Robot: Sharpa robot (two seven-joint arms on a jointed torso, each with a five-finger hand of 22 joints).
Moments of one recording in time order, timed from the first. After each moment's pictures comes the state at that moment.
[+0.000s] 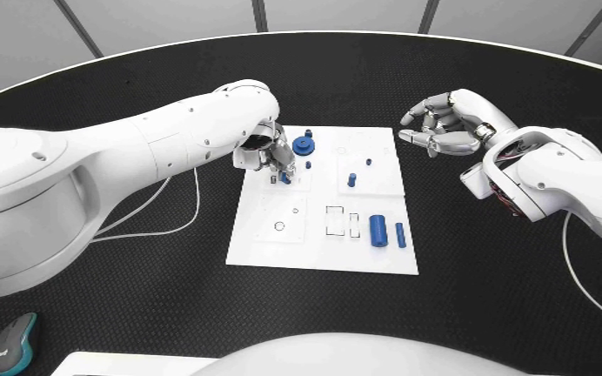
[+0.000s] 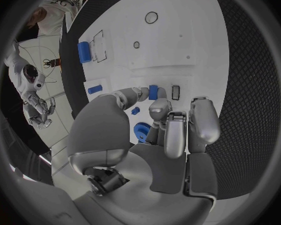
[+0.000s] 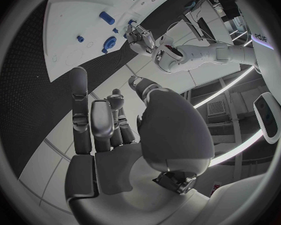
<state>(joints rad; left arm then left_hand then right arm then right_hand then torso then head) 1.34 -0.38 -0.14 0.92 -0.91 0.48 -0.70 1.11 -0.16 0.83 0.11 0.36 0.85 0.09 0.69 0.76 1.30 0.00 1.19 1.00 1.47 -0.06 1.56 1.31 0.09 1.41 0.05 1.35 1.19 1.30 -0.98 -0.11 1.61 -0.93 -0.48 0.10 1.26 -0.20 0.42 0.16 0.33 0.82 0.14 0.40 0.46 1.14 0.06 1.06 0.99 1.46 -0.01 1.24 1.13 0.16 1.24 0.09 0.65 0.83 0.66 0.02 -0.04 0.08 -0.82</state>
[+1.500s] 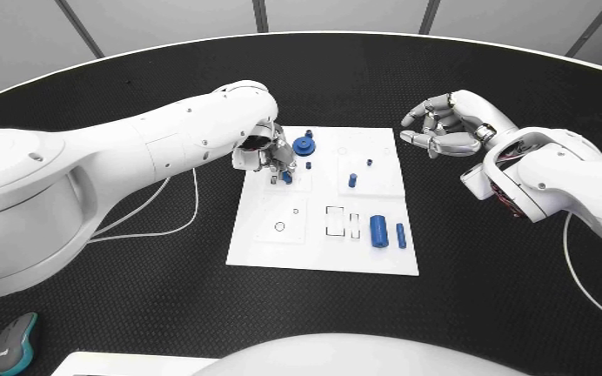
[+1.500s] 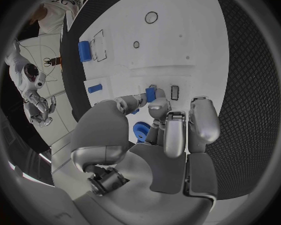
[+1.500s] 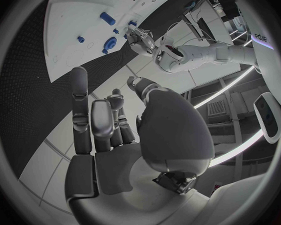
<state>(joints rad) 1.34 -0.39 -0.14 0.94 -0.90 0.47 -0.70 1.00 -0.07 0.88 0.11 0.15 0.84 0.07 0.70 0.86 1.30 -0.01 1.16 0.96 1.47 -0.06 1.56 1.31 0.09 1.41 0.04 1.35 1.19 1.30 -0.98 -0.11 1.60 -0.93 -0.47 0.10 1.28 -0.21 0.43 0.17 0.39 0.82 0.14 0.41 0.45 1.14 0.06 1.06 0.99 1.46 -0.02 1.23 1.13 0.16 1.24 0.08 0.64 0.83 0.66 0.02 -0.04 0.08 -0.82</state>
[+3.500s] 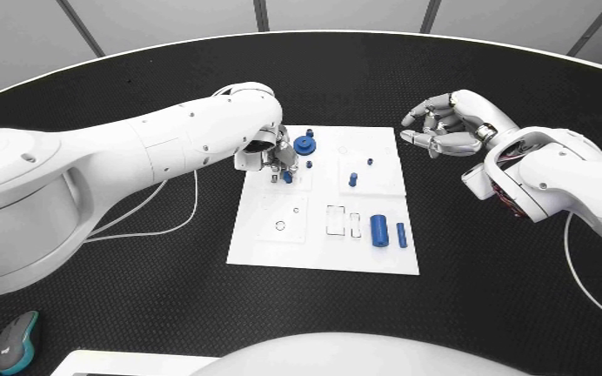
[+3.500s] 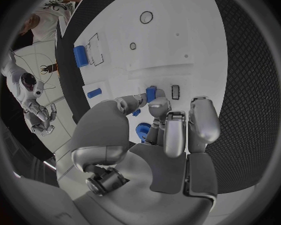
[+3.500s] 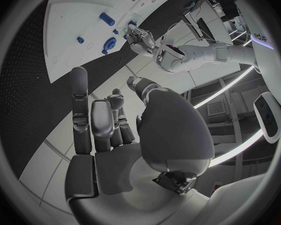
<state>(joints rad) 1.34 -0.40 -0.14 0.99 -0.97 0.44 -0.70 1.02 -0.08 0.87 0.10 0.13 0.84 0.07 0.71 0.89 1.29 -0.01 1.15 0.94 1.46 -0.07 1.56 1.31 0.09 1.41 0.04 1.35 1.19 1.30 -0.98 -0.11 1.60 -0.93 -0.47 0.10 1.28 -0.21 0.43 0.17 0.40 0.82 0.14 0.41 0.45 1.14 0.06 1.06 0.99 1.46 -0.02 1.23 1.13 0.16 1.24 0.08 0.64 0.84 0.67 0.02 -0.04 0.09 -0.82</state>
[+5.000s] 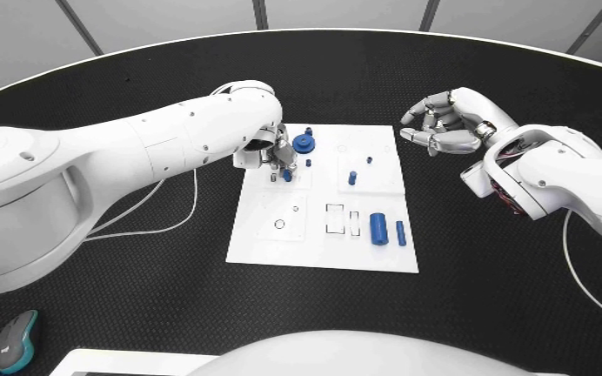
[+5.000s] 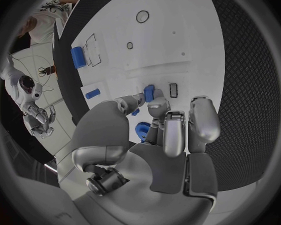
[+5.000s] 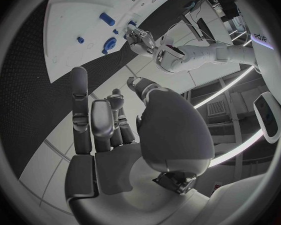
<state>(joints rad) 1.34 -0.40 -0.14 0.99 -1.00 0.45 -0.70 1.02 -0.12 0.79 0.12 0.05 0.85 0.05 0.67 0.91 1.28 -0.01 1.16 0.95 1.47 -0.07 1.56 1.31 0.09 1.41 0.04 1.34 1.18 1.30 -0.98 -0.11 1.60 -0.93 -0.47 0.10 1.28 -0.21 0.43 0.17 0.40 0.82 0.14 0.41 0.45 1.14 0.06 1.06 0.98 1.46 -0.02 1.23 1.13 0.16 1.24 0.08 0.63 0.83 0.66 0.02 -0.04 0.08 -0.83</state>
